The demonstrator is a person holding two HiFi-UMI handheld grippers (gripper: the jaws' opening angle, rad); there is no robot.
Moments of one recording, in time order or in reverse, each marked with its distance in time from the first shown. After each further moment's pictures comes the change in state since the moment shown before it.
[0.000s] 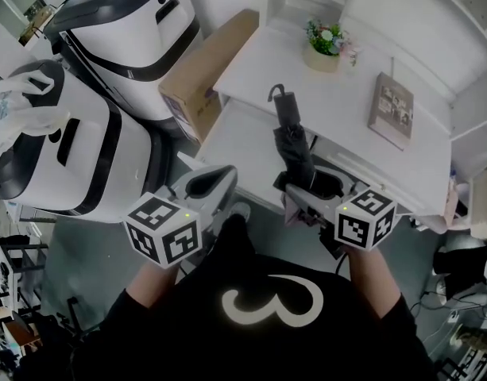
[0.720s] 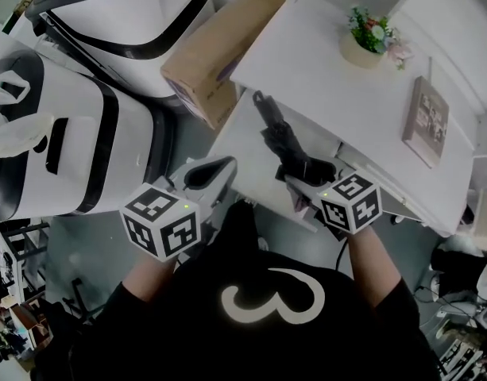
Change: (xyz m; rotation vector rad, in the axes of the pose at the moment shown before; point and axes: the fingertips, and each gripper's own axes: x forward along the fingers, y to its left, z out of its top) left arm 0.045 0.138 -0.008 -0.123 0.111 0.043; right arm 0.150 -0.083 -0.035 -0.097 0.326 -0.029
